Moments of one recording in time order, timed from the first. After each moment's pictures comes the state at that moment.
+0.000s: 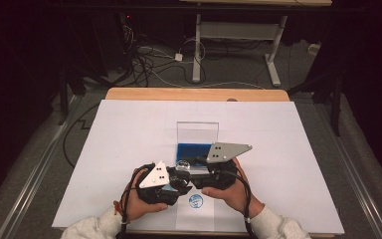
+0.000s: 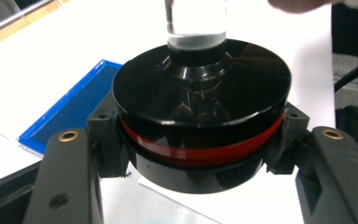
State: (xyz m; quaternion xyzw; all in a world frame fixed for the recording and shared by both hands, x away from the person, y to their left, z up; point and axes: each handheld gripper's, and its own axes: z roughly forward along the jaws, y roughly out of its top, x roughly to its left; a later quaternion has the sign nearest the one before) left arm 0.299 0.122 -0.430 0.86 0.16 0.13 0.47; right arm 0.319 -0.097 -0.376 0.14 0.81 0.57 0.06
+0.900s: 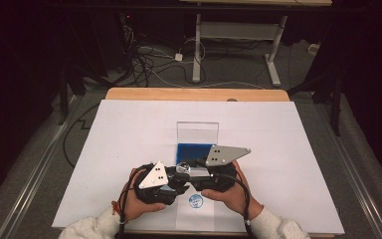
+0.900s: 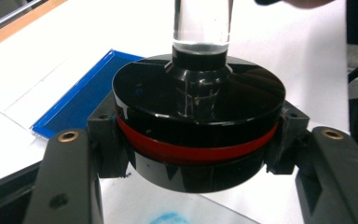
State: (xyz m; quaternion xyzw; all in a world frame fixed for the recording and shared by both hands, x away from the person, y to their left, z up) left arm 0.299 0.126 -0.432 0.87 0.16 0.14 0.45; right arm 0.317 -0.096 -0.384 0.15 0.82 0.55 0.07
